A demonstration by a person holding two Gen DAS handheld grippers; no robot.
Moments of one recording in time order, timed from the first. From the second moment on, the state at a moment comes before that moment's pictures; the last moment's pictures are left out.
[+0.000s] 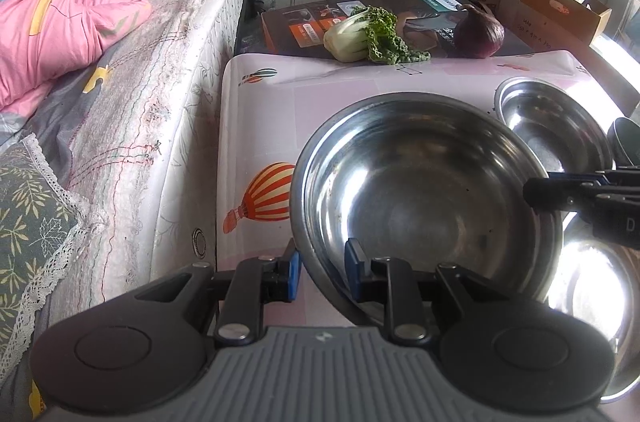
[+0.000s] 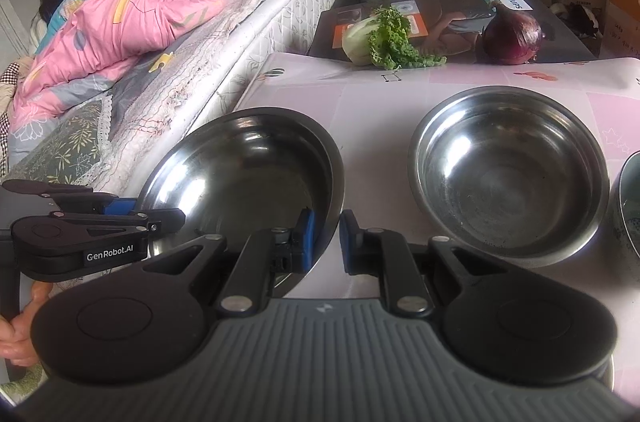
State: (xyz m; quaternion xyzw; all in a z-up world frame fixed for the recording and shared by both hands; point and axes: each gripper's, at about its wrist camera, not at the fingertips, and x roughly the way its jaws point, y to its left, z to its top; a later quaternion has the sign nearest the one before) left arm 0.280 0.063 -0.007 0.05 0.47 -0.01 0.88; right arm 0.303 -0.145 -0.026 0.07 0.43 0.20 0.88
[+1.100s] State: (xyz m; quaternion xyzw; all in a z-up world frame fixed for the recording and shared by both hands) left arm 0.366 -0.095 -0.018 0.09 0.47 -0.12 0.87; right arm 0.349 -0.309 -0.024 0.09 0.42 0.08 0.90
